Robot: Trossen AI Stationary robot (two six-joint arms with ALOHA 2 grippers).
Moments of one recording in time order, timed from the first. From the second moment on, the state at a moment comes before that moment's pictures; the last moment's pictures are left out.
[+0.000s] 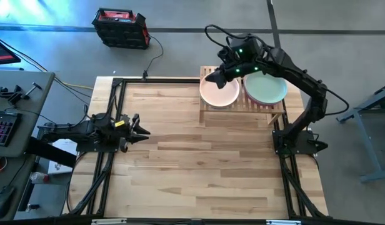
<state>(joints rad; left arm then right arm) 0.04 0.04 0.03 0.01 0.20 -0.30 -0.42 1.62 2.02 -0.99 -0.29 0.47</state>
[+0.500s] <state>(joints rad) 0.04 0.04 0.03 0.01 0.20 -0.31 -0.28 1.48 2.02 -1.09 -0.12 0.27</state>
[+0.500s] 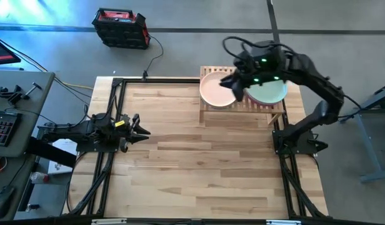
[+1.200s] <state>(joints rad) 0.04 0.04 0.03 0.01 0.19 -0.31 -0.15 1.16 1.78 -1.15 0.02 0.09</state>
